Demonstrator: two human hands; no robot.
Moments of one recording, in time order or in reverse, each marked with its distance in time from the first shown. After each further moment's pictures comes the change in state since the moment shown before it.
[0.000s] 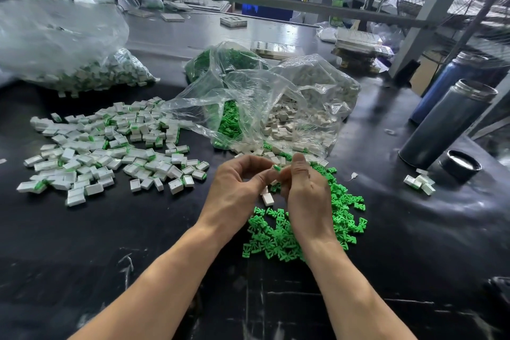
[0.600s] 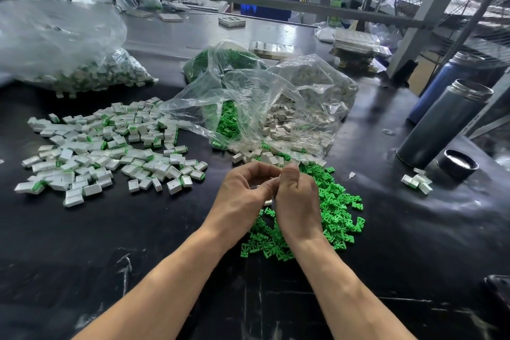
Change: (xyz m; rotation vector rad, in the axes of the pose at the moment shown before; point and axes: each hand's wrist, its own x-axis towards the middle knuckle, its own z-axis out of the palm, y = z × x) left_hand -0.003 -0.009 0.007 -0.007 -0.140 -0.008; right_hand -0.002 -0.002 0.008 -0.161 -0.017 -0.036
